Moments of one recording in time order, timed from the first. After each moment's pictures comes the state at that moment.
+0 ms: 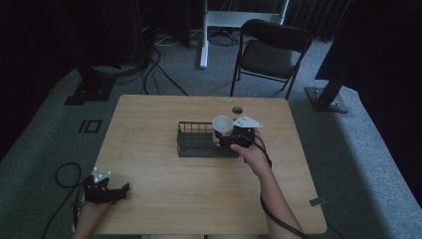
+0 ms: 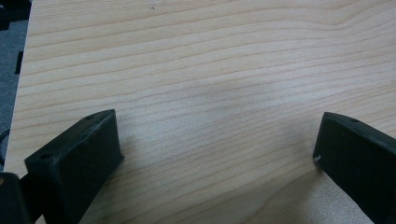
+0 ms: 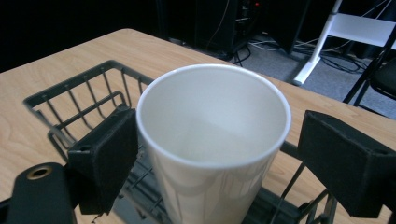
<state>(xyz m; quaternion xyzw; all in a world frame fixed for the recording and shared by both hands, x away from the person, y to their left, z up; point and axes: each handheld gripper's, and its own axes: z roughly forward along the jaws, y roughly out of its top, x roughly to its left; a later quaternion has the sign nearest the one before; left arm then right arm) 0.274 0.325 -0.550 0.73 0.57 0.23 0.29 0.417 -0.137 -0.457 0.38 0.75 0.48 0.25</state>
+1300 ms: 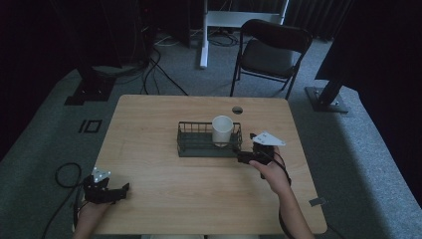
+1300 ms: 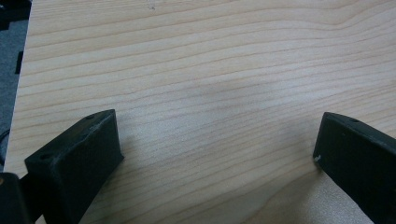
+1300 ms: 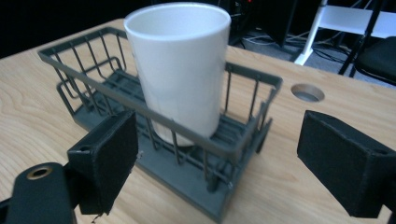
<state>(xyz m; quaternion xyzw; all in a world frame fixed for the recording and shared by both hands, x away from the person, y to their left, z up) 0.274 0.324 -0.550 0.73 0.57 0.23 0.29 0.371 -0.193 -0.476 0.39 0.74 0.49 0.25</state>
